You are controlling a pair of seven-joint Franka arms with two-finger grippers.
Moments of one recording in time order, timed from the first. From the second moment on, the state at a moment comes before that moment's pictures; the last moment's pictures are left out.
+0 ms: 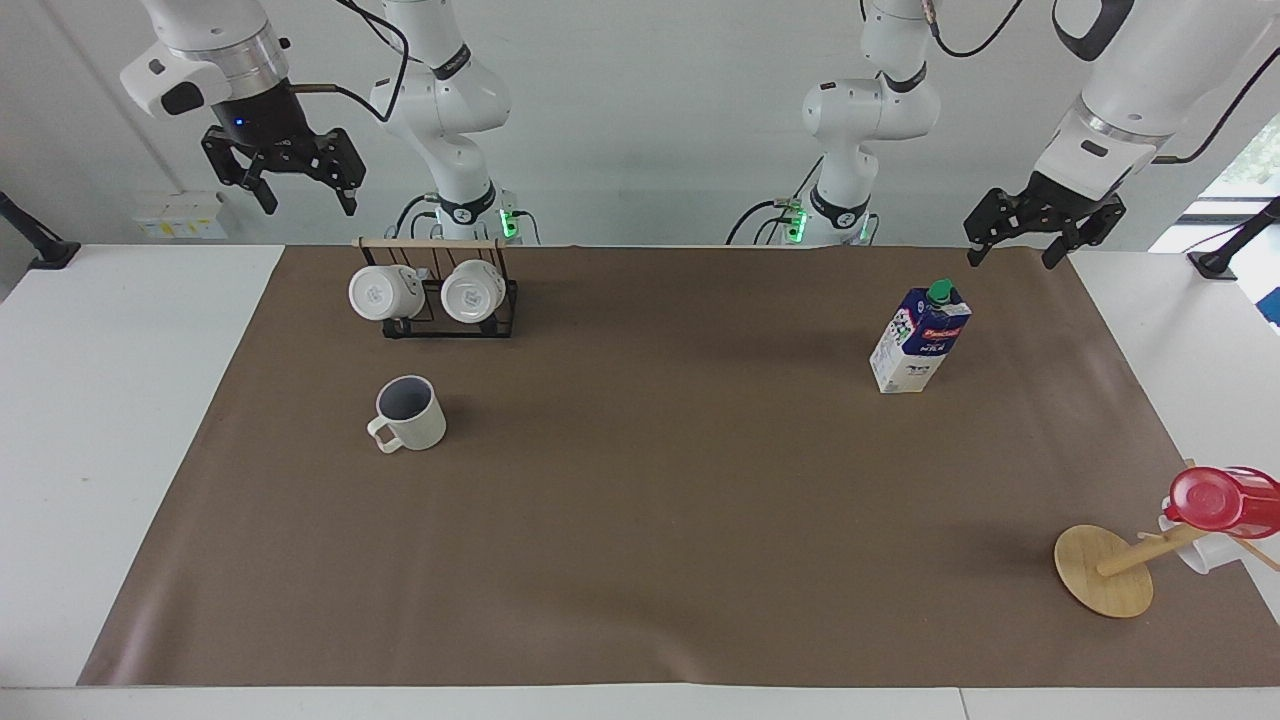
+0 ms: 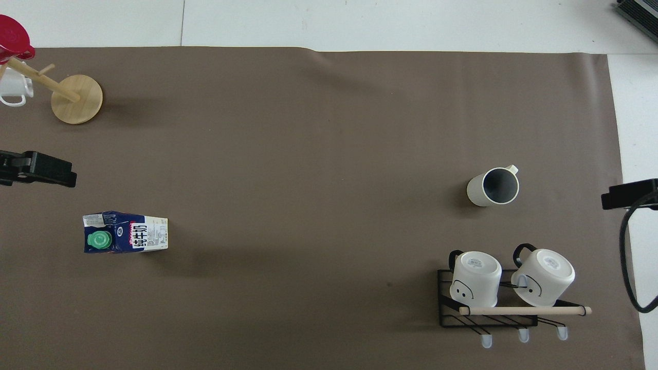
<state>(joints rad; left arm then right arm) -0.06 -0.02 0.00 -1.55 -0.02 1.49 0.03 0.11 -0.12 -0.13 -1.58 -0.04 1.44 0.00</state>
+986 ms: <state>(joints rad) -0.06 -0.02 0.00 -1.55 -0.02 1.49 0.03 0.11 -0.12 -0.13 -1.58 -0.03 1.43 0.00</state>
